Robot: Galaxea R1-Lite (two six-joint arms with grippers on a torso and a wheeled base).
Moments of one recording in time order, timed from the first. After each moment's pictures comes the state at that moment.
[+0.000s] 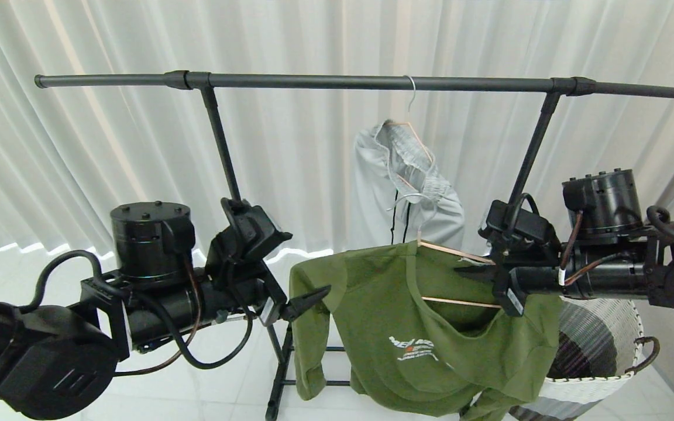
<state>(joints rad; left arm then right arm) -0.41 1.69 -0.63 -0.78 -0.37 0.50 0.49 1.67 -0.93 -0.21 0.35 -0.56</state>
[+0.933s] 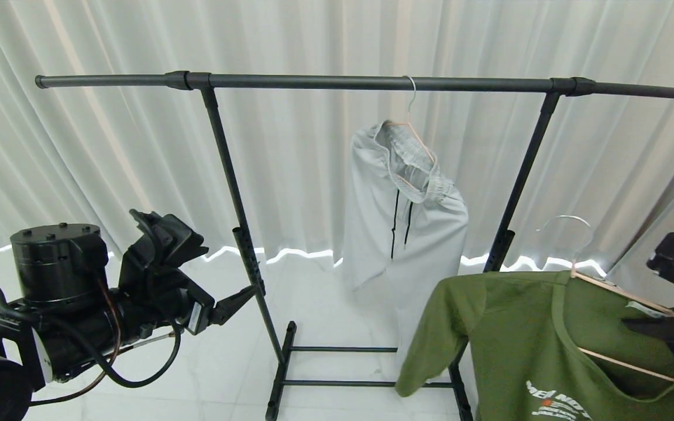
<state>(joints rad) -0.17 1.56 -0.45 -0.78 -0.27 0.45 0.01 1.25 -0.75 0.27 0.22 -0.55</state>
